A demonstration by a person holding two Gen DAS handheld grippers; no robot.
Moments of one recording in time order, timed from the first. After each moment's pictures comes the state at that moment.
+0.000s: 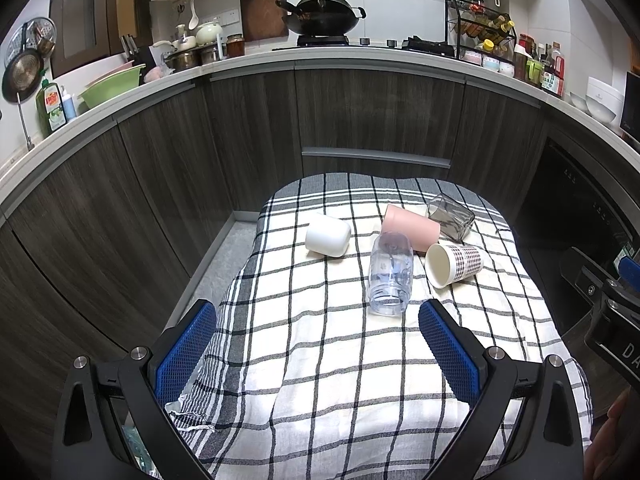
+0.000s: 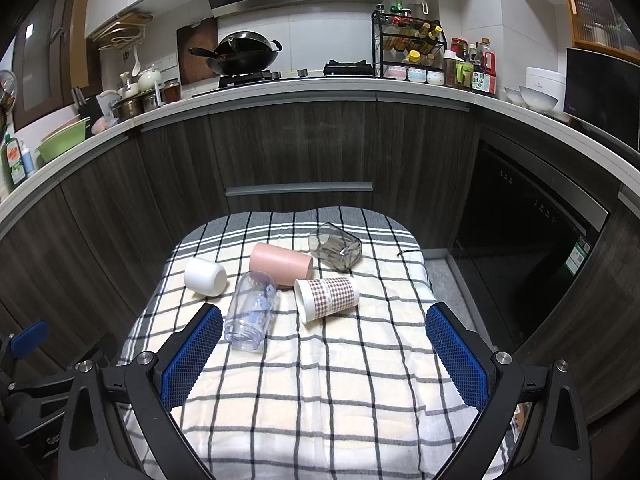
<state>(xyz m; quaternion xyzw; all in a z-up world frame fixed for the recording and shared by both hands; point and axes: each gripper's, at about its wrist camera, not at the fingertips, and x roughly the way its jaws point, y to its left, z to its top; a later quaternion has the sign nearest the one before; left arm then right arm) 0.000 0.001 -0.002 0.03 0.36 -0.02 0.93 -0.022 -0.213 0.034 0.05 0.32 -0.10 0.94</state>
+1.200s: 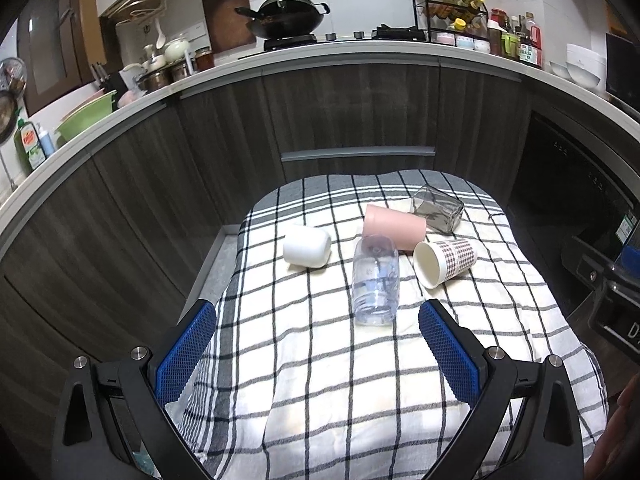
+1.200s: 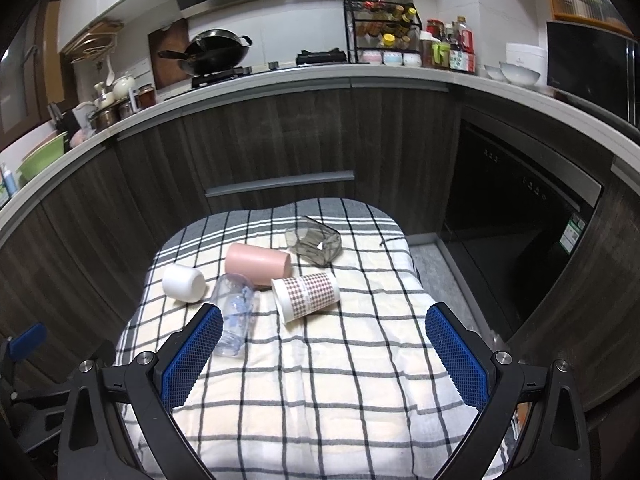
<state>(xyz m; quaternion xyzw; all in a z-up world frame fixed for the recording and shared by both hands) 0.026 -0.036 -0.009 0.09 0.36 -0.05 0.93 -0.008 -0.251 0.022 0.09 0.33 -0.13 0.93</state>
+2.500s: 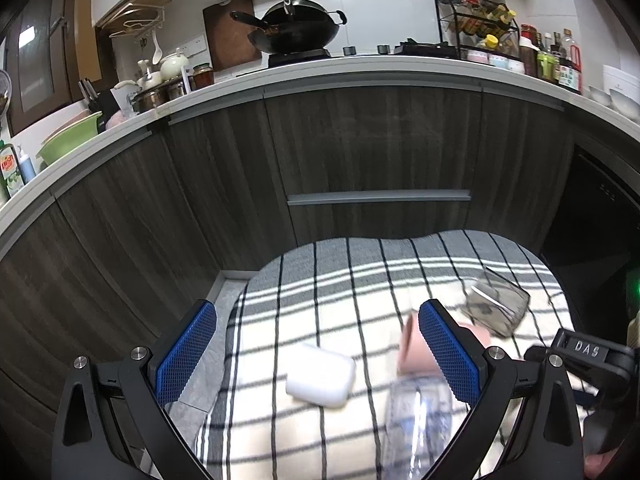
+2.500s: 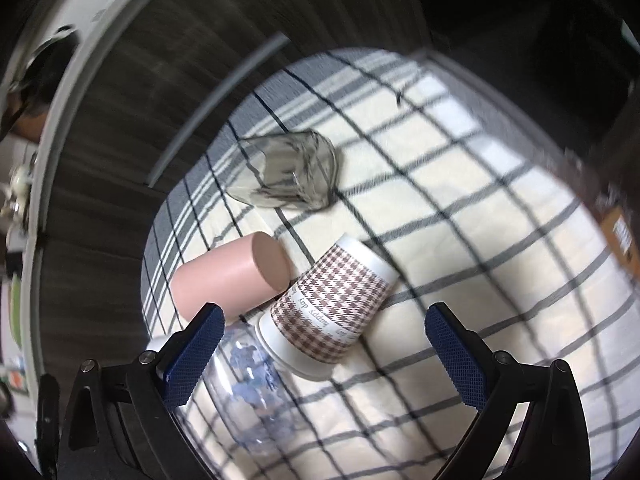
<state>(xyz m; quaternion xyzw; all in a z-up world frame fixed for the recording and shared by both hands) 0.216 -0.043 -0.027 0.08 0.32 -0.03 0.95 0.188 -0.325 -0.129 0.41 0.51 -0.15 0.74</state>
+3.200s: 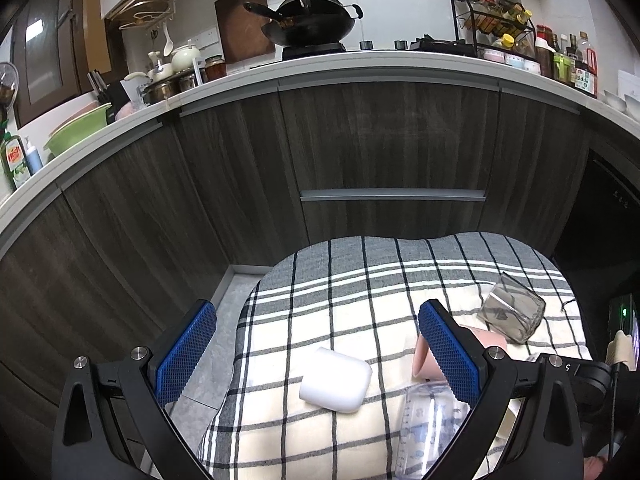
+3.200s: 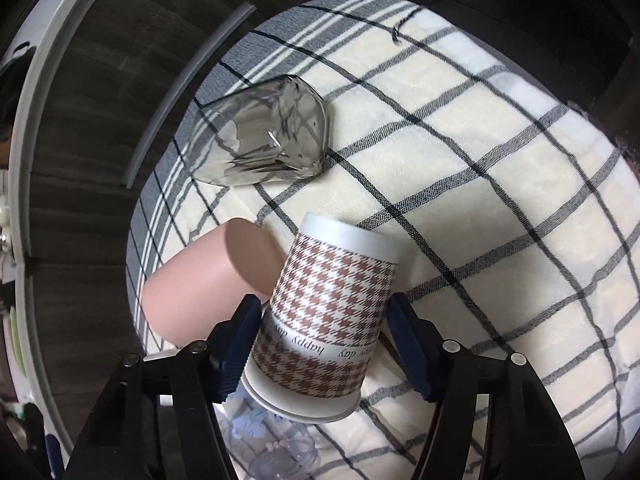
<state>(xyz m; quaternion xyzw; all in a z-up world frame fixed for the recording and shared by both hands) 0.223 -0.031 -0.026 0.07 0.32 -0.01 0.94 0.207 -0.312 -0.163 0.44 0.53 -0.16 0.71</state>
